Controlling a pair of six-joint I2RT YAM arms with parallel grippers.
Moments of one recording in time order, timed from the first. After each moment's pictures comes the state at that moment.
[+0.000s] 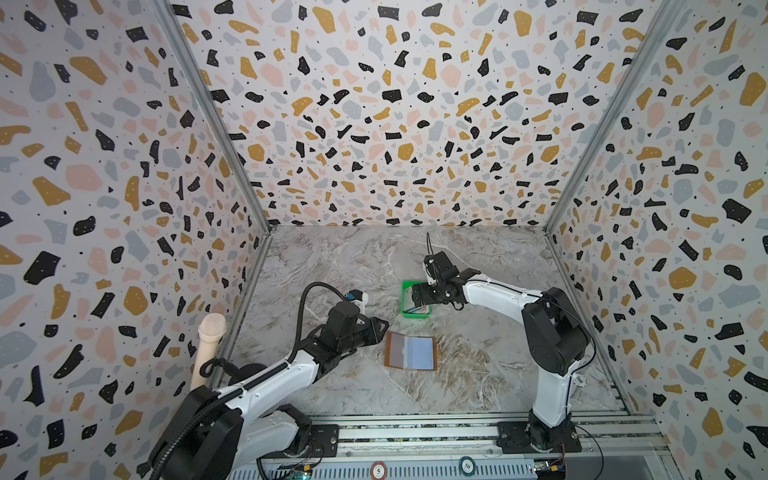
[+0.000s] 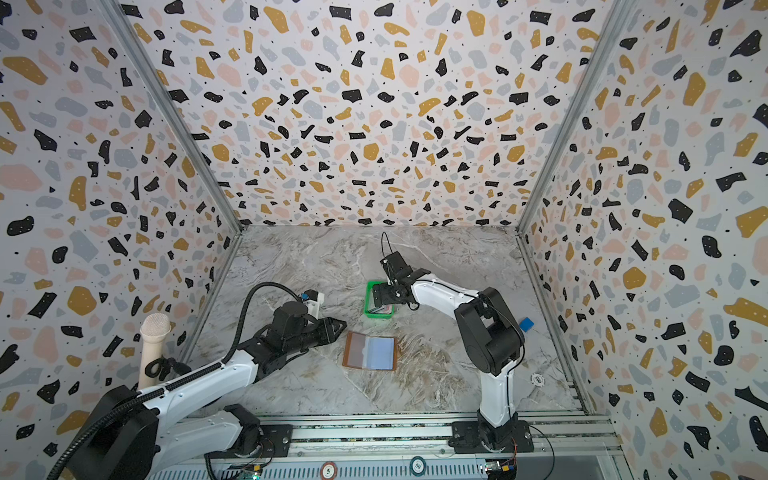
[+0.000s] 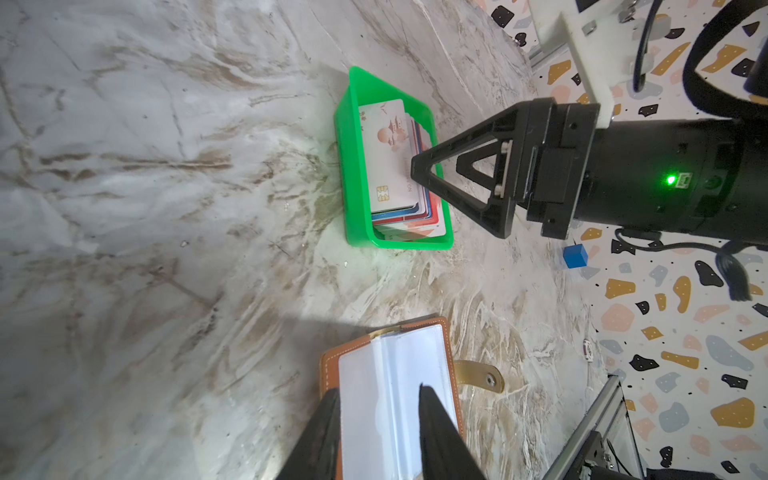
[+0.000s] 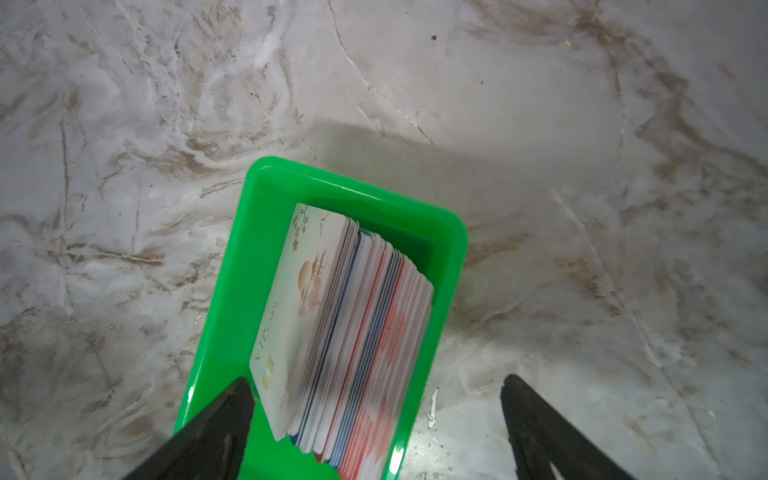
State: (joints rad) left arm -0.55 1.14 0.48 0.04 0.24 -0.71; right arm 0.63 1.92 1.35 -0.43 -0.01 0.38
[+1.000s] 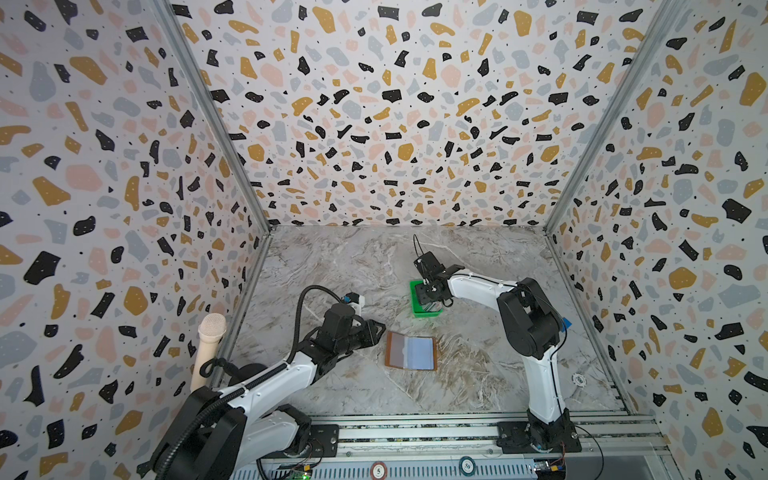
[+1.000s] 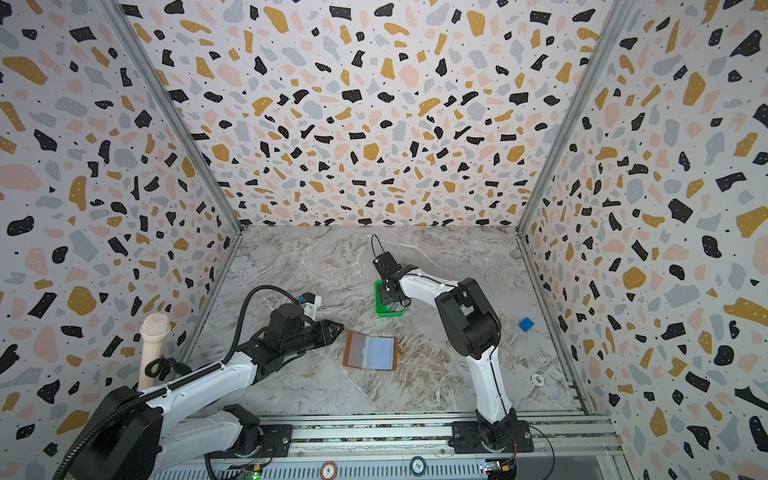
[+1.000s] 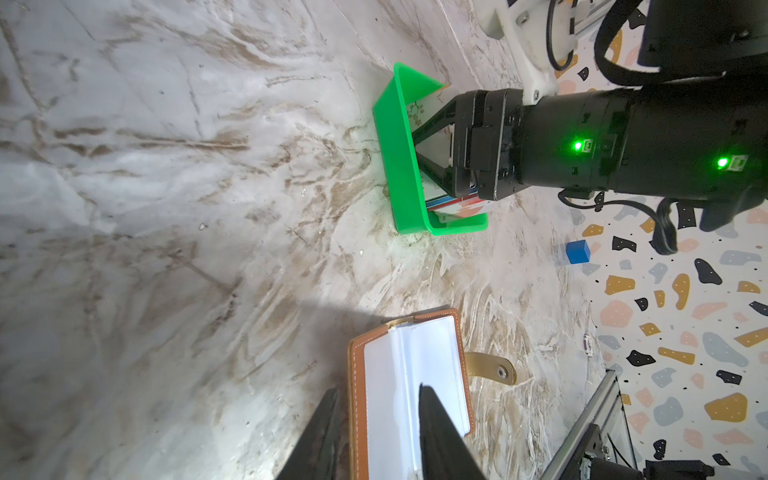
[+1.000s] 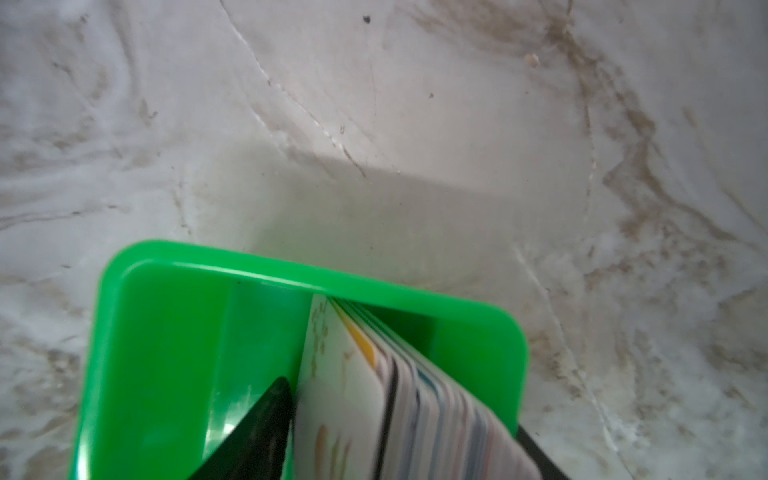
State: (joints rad) left arm -0.51 1.14 0.44 0.07 0.29 -0.70; right arm 0.63 2.11 1.51 -0.52 0.18 0.27
